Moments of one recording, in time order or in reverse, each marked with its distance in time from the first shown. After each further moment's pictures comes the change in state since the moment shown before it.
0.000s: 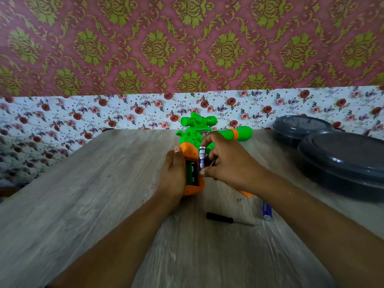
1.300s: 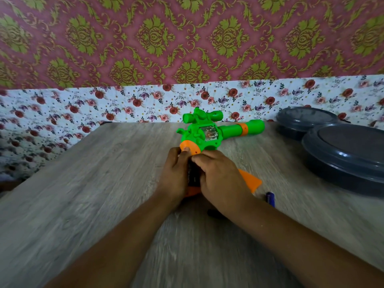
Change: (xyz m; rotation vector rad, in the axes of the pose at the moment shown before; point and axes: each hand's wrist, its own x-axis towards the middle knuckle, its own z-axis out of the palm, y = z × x) left_hand -0.008 0.005 0.002 -0.076 -0.065 -0.004; right_hand -0.013 -0.001 0.048 -0.221 0.257 -0.176
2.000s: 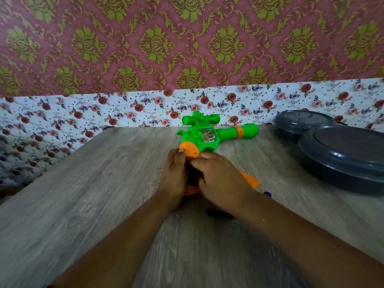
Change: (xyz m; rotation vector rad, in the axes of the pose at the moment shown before) left_hand -0.007 0.008 0.001 0.037 0.022 -0.057; right_hand 0.002 0.006 -0.010 -0.049 -0.156 -0.078
